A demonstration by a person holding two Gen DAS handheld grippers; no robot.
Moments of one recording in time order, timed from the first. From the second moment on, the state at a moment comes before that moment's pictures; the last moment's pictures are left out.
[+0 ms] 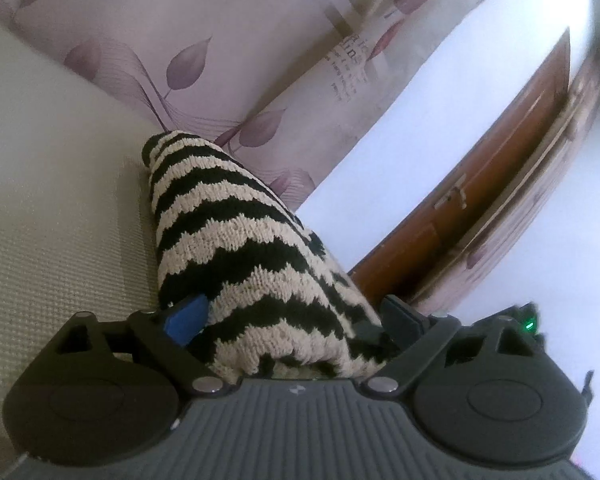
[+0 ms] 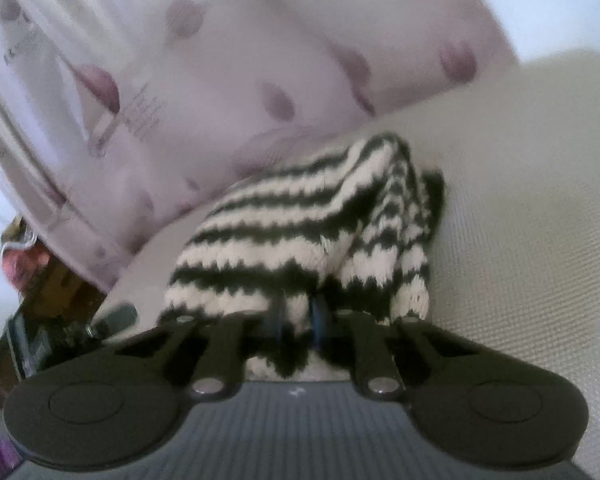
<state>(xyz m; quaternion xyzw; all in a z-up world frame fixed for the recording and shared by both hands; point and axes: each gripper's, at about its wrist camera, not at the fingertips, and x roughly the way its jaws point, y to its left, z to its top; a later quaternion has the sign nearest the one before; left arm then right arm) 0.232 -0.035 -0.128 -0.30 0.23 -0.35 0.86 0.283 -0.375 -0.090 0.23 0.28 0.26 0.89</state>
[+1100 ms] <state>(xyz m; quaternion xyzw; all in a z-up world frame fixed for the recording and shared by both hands) 0.251 -0.085 -0.135 -0.23 0.29 -0.34 0.86 0.273 -0.414 -0.049 0.25 0.21 0.22 0.92</state>
